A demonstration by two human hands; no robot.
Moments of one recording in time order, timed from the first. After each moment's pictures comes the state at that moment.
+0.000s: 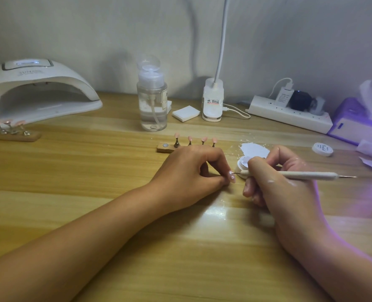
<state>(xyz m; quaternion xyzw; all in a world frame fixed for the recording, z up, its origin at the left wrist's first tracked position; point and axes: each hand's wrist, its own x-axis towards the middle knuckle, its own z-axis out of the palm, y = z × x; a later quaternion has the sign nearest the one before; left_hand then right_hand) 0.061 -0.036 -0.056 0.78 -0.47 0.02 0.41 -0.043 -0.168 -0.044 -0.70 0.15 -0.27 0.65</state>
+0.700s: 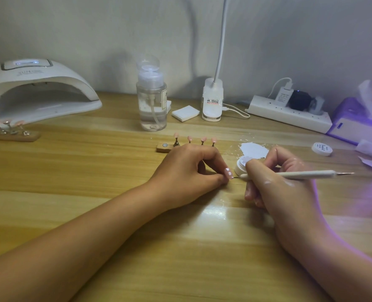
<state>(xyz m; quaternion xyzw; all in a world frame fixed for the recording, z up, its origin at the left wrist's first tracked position) 0.061 -0.036 -0.053 0.79 -0.45 0.00 0.43 -0.043 -0.171 -0.051 -0.73 0.18 -0.26 0.60</state>
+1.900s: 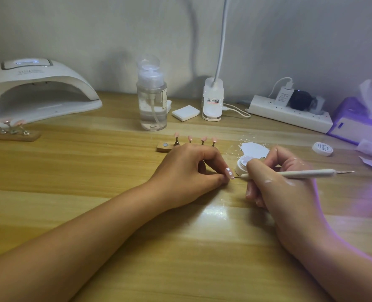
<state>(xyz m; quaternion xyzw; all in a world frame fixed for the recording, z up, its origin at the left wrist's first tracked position) 0.058 -0.036 -0.050 0.79 -0.45 -0.01 0.42 -0.044 -0.171 -0.050 -0.73 0.19 -0.27 0.60</state>
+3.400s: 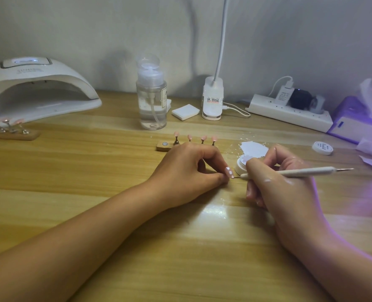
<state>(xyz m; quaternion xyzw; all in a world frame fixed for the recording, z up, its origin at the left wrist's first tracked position) 0.059 -0.036 -0.051 0.79 -0.45 -0.01 0.42 -0.043 -0.172 -0.051 -0.73 0.17 -0.27 0.60</state>
